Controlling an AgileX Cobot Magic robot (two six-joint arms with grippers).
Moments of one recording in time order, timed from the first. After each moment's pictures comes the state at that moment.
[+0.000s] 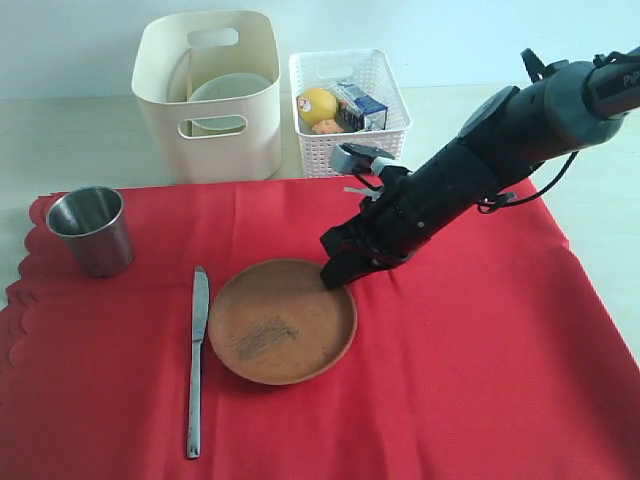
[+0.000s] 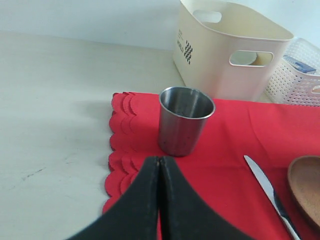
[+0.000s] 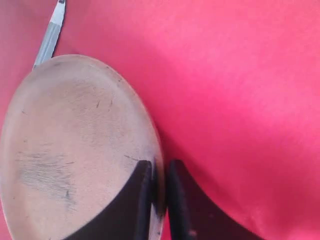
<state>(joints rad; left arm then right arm) -0.09 0.01 0.00 -0.03 0.37 -0.11 0.36 2.15 -1.19 1.02 0.80 -0.98</state>
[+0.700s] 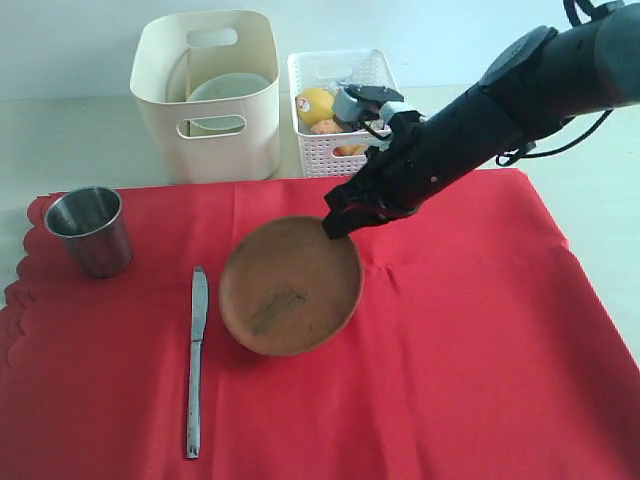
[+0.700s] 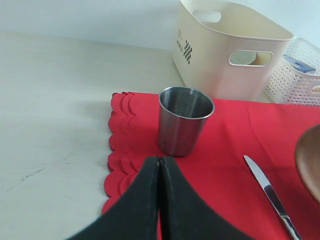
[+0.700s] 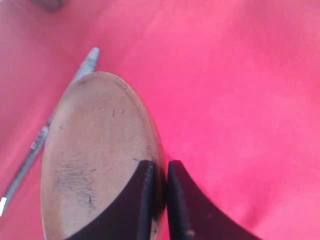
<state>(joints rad) -0.09 0.01 0.00 -0.03 0.37 -0.11 0.36 1.98 -1.19 0.99 0.77 -1.00</state>
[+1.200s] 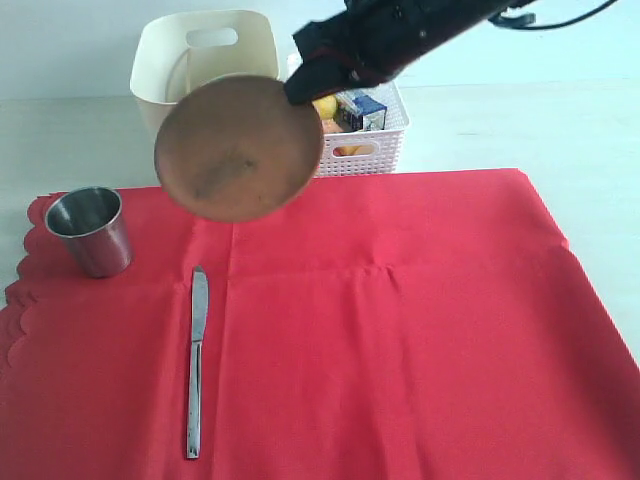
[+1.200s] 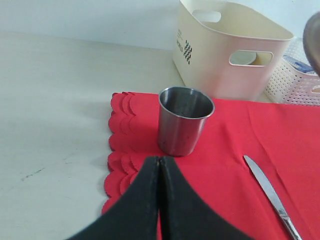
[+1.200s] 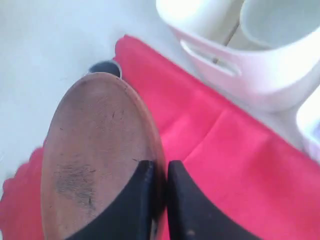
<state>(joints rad) -0.09 0.01 0.00 -0.03 0.37 -0.11 0.36 1.91 -1.53 0.94 0.90 -0.79</state>
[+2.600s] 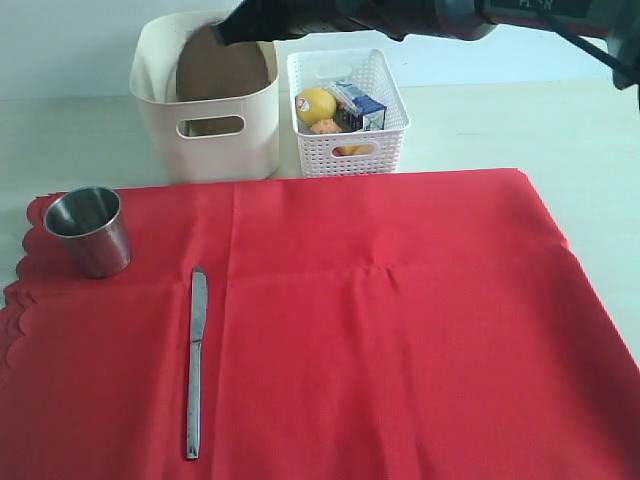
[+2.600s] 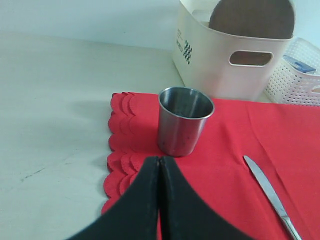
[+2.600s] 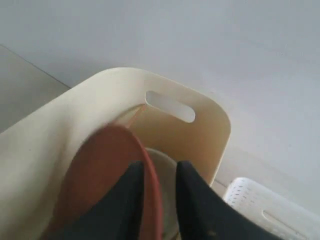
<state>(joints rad) -0.09 0.01 0.00 -0.03 0.37 -0.11 0.54 2.23 -1.85 0.57 0.12 -0.68</state>
